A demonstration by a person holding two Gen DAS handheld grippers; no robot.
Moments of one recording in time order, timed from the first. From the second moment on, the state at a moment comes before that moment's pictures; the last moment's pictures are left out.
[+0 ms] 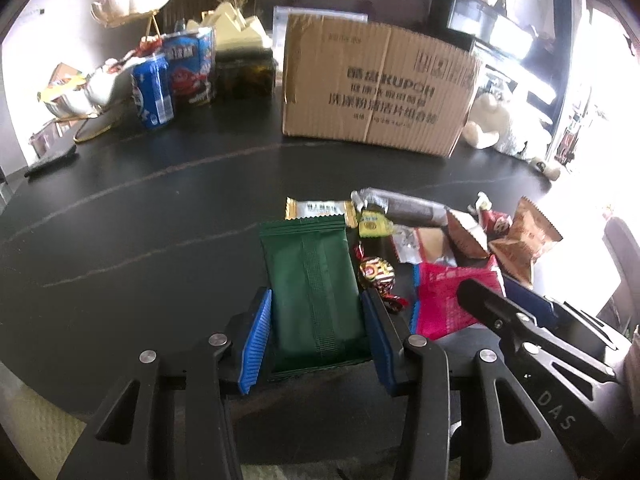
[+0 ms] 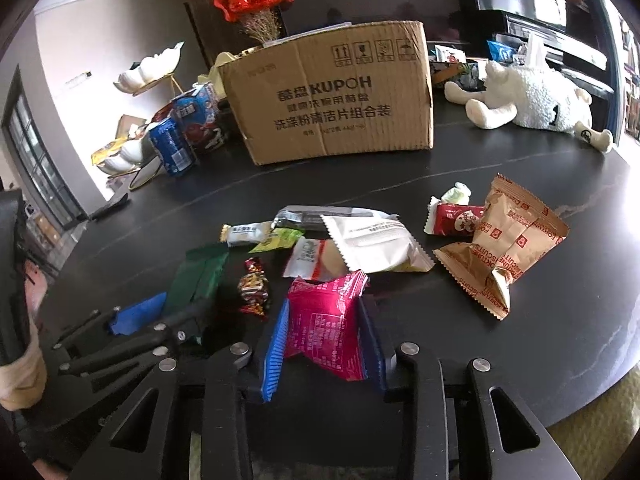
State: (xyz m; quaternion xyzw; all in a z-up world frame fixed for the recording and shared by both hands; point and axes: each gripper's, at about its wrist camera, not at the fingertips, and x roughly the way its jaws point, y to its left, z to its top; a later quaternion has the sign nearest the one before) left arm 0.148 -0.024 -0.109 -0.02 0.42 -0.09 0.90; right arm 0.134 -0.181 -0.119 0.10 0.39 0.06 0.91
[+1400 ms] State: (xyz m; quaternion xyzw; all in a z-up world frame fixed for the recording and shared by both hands) left arm 0.179 -0.034 0.047 0.00 0.28 -0.15 0.95; right arm 0.167 -0.201 0.026 0.07 0.24 0.07 0.96
